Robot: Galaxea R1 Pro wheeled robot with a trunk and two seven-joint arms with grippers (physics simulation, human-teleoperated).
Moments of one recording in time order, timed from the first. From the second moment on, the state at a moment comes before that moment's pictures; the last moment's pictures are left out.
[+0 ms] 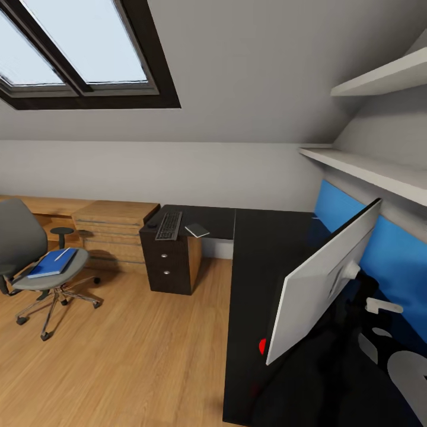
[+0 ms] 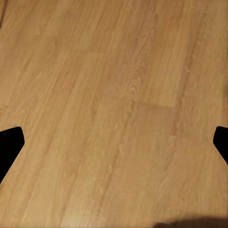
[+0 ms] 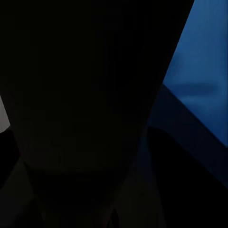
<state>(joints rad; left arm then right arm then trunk) -0.21 -0.02 -0.28 -0.02 0.20 -0.63 0.34 -0.85 -0.35 -0.15 -0.08 -0.06 -0.34 -0.17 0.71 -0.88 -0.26</state>
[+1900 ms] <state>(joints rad) -0.21 -0.02 -0.28 -0.02 0.20 -0.63 0.33 -0.85 -0.35 -0.12 -0.07 -0.07 -0.34 -0.17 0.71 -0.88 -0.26</state>
